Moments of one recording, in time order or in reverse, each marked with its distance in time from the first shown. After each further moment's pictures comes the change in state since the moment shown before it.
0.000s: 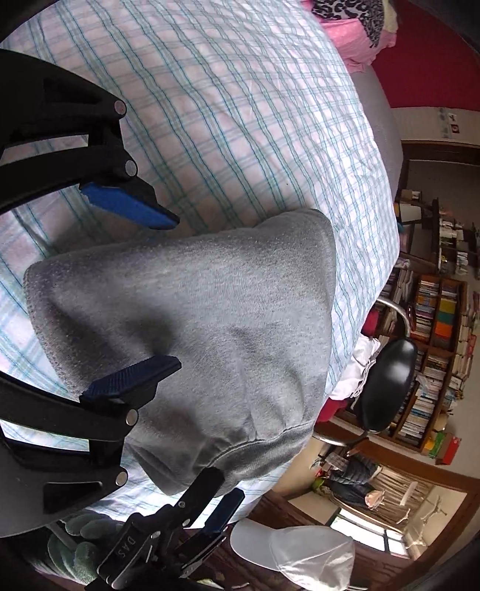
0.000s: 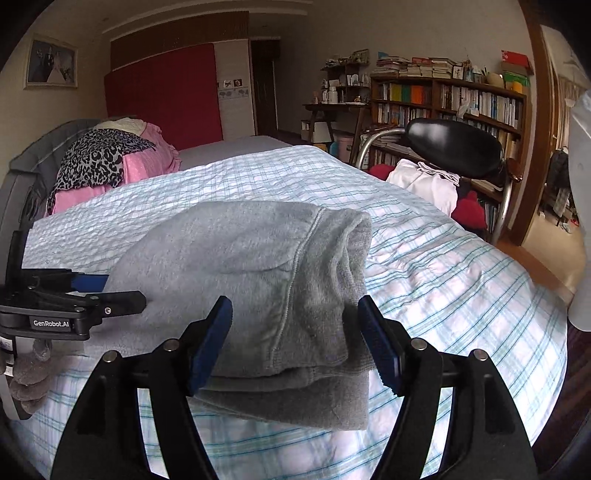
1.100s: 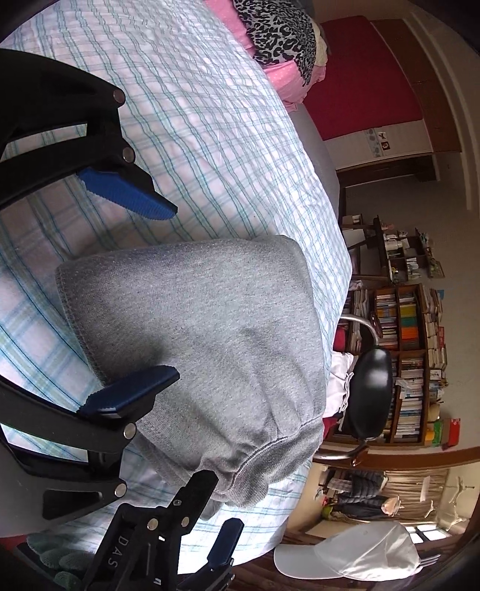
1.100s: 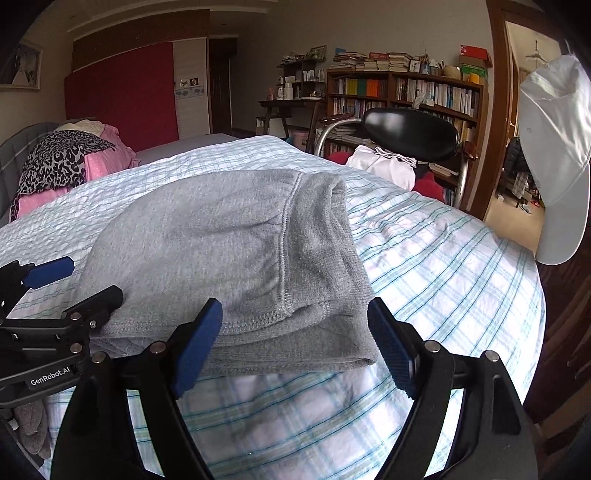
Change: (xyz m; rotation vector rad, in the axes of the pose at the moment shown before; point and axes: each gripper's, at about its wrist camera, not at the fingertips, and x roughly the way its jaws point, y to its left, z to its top) left arm -0.009 -0.038 -0.041 0.142 -0.199 0.235; right arm -0.013 0.026 -0.033 0.076 -0.009 -0.181
